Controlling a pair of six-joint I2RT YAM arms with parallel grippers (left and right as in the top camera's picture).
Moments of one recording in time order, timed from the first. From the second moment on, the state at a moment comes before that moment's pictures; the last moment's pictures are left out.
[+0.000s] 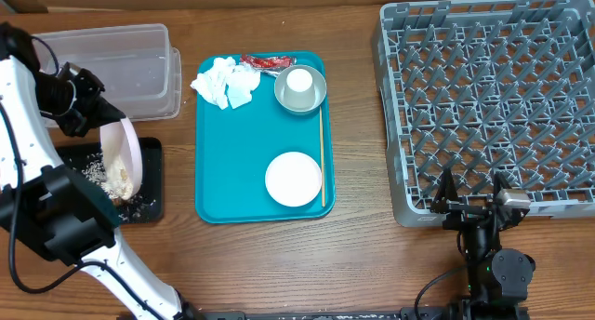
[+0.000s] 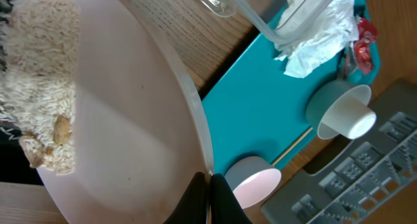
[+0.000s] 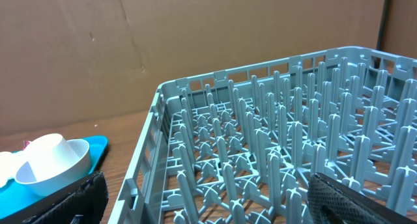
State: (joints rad) left arm 0.49 2.14 2.16 -1.65 0.47 -0.28; right arm -0.06 0.01 0.02 -0.03 -0.02 0.17
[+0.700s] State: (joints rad) left arm 0.64 2.14 2.16 -1.69 0.70 -0.15; right arm -0.06 0.01 0.02 -0.03 -0.02 0.17
